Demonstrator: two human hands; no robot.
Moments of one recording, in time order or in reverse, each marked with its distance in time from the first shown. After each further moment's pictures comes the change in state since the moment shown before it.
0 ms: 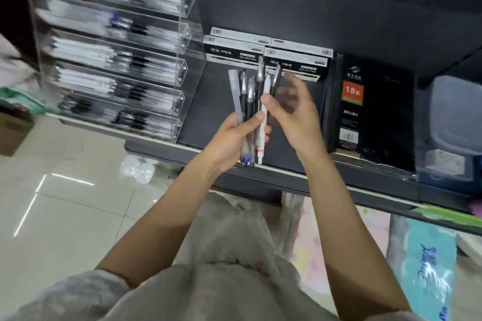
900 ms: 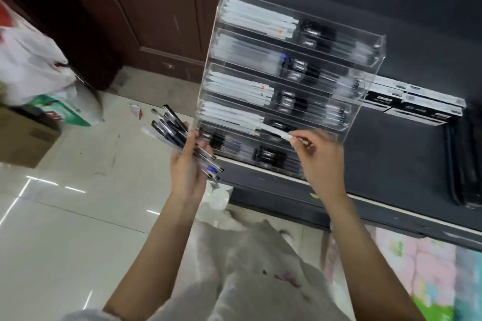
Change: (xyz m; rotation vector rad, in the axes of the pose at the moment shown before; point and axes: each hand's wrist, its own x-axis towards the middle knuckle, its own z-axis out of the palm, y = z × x) left_hand -0.088 0.134 -0.355 -0.565 0.560 0.274; right_hand 0.012 -0.028 0.304 -0.638 0.127 -0.315
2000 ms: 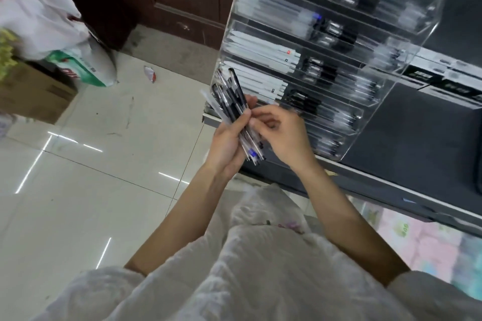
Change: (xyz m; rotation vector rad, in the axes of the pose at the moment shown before) left_hand -0.012 -0.026 0.003 0.078 -0.219 -0.274; right_hand -0.004 -0.058 0.053 0.432 -0.444 0.202
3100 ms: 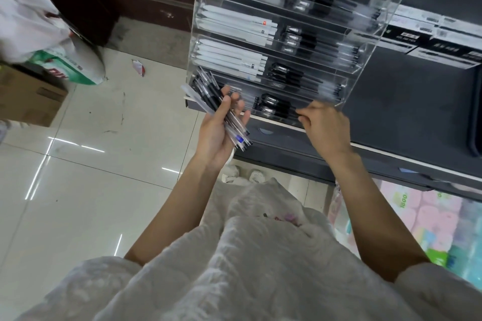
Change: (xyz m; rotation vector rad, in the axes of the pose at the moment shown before) left_hand -0.004 -0.020 -0.007 -0.092 0.046 -0.032; right_hand -0.028 0.088 -0.073 -0.921 0.126 -0.004
